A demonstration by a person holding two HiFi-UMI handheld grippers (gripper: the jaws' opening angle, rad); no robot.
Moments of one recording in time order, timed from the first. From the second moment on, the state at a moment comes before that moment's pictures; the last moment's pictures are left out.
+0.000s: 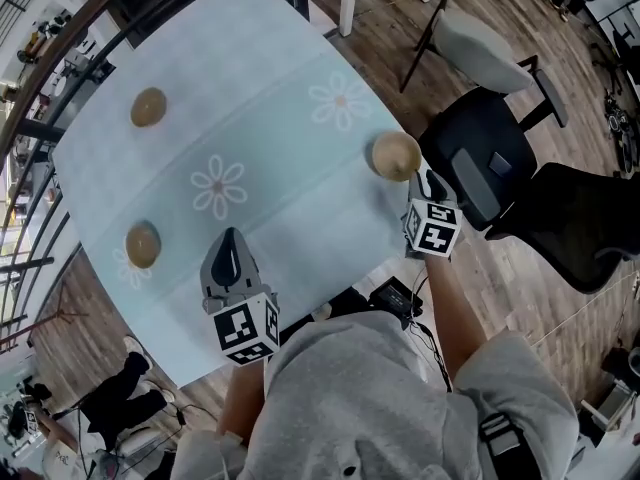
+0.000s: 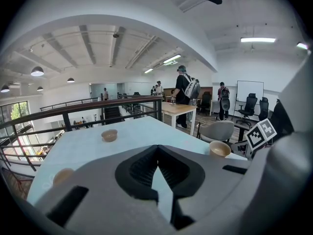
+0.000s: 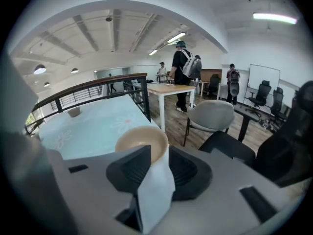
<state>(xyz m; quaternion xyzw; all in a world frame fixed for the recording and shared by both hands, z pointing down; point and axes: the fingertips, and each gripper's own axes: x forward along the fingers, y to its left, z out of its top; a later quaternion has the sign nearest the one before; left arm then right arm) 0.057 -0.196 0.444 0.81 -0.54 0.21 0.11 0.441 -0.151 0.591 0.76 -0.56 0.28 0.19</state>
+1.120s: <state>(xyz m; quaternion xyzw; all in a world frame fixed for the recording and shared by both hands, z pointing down) 0.047 -0.195 0.443 0.80 -0.55 0.22 0.11 0.451 -0.165 0.639 0.73 -0.48 0.49 0.05</state>
